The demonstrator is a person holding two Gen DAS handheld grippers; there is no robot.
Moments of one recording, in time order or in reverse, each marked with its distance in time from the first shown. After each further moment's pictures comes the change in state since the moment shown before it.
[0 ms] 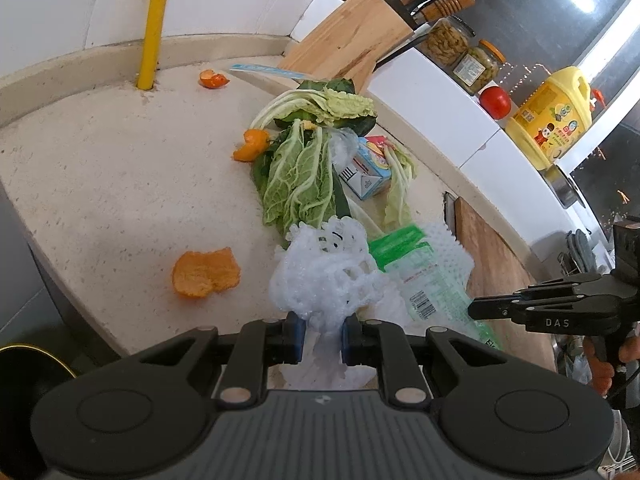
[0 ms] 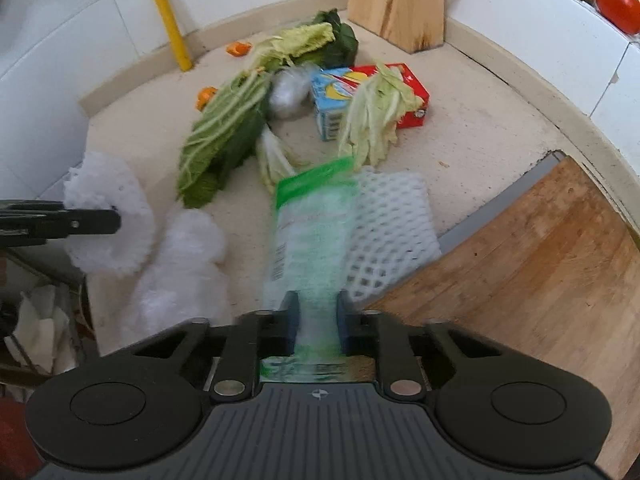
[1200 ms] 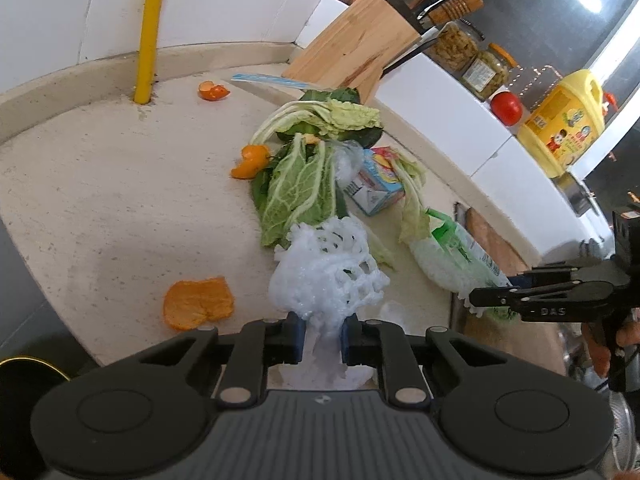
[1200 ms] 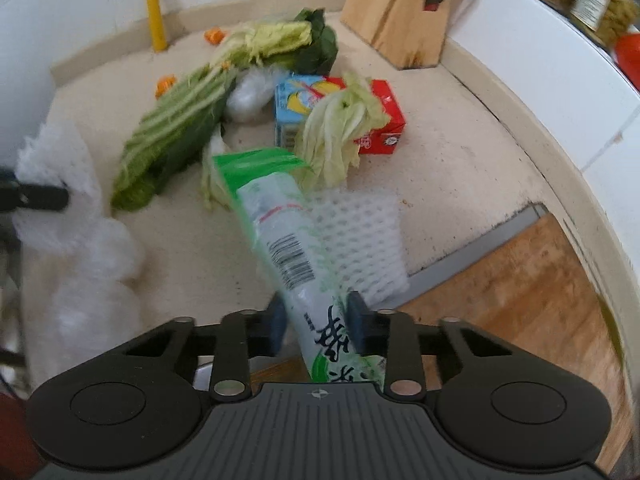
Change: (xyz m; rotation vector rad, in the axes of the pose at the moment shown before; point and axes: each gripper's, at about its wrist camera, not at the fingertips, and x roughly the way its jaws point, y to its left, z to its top) left arm 0.011 -0.009 0.014 0.006 -0.018 0.034; right arm 0.019 -0.020 0.029 -0.125 0.006 -0.099
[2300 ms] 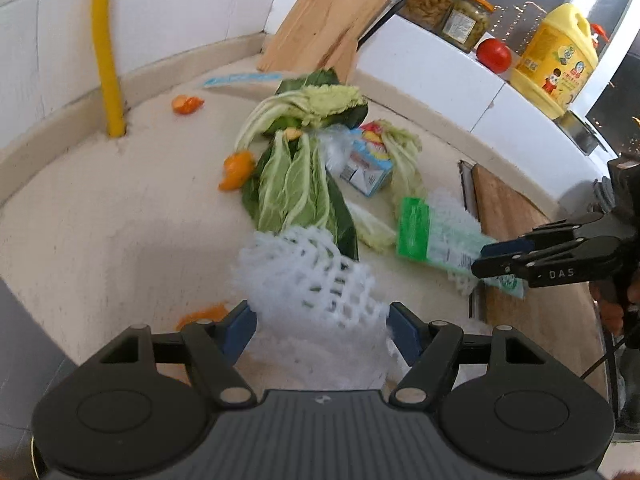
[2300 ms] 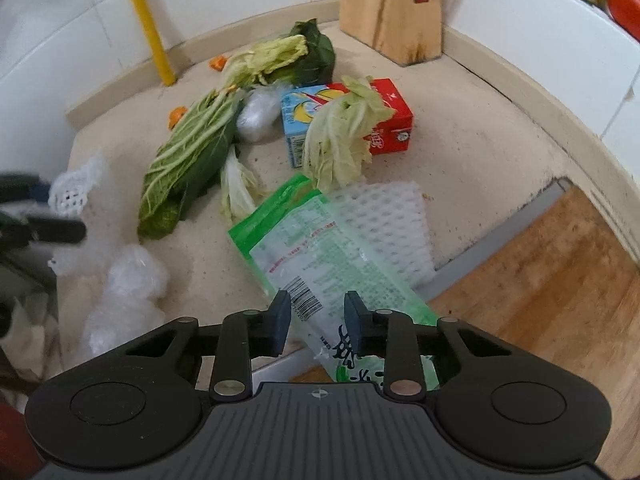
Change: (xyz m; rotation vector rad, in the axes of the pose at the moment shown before) left arm 0.008 -0.017 0.016 0.181 0.091 0.074; right arm 0.006 -0.015 -0.006 0.104 -0.035 0.124
